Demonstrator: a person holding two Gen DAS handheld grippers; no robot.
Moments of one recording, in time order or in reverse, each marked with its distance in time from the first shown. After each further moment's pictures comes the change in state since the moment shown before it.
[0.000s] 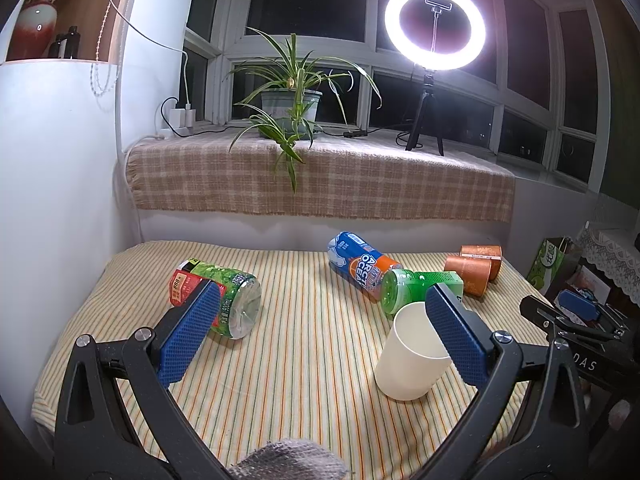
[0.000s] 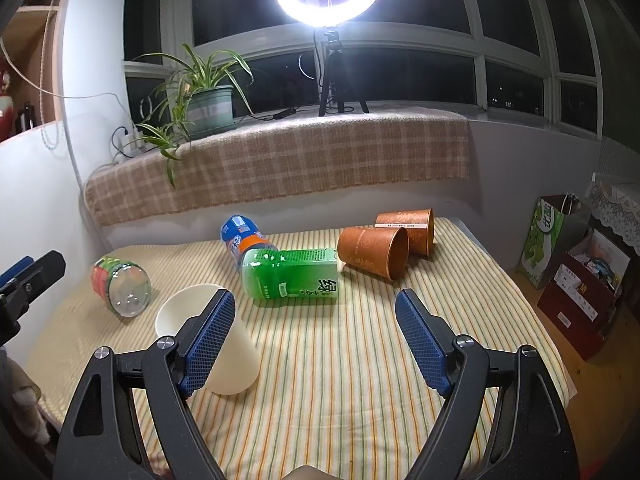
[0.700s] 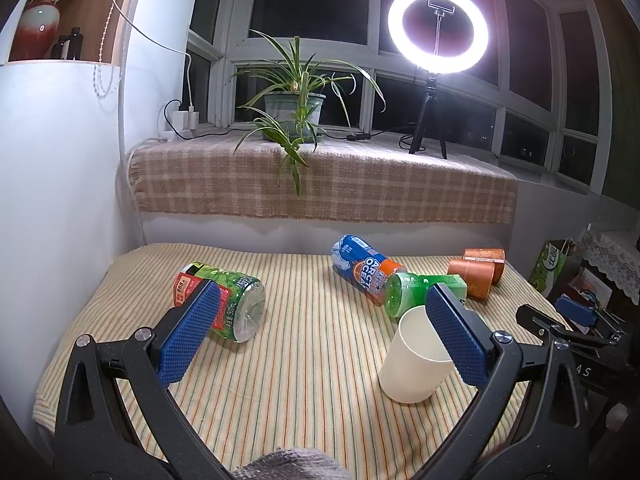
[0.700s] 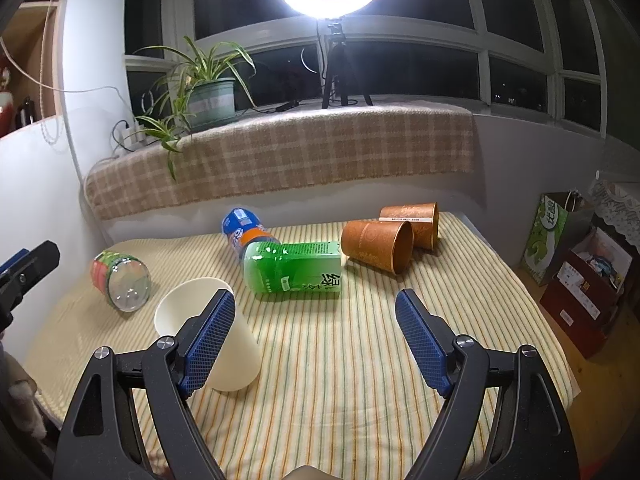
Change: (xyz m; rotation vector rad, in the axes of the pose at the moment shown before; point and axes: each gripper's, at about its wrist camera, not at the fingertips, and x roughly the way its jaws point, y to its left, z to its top) left arm 0.001 0.002 0.001 0.000 -0.002 0.001; right arm 0.006 0.003 -0.003 -0.004 0.028 0.006
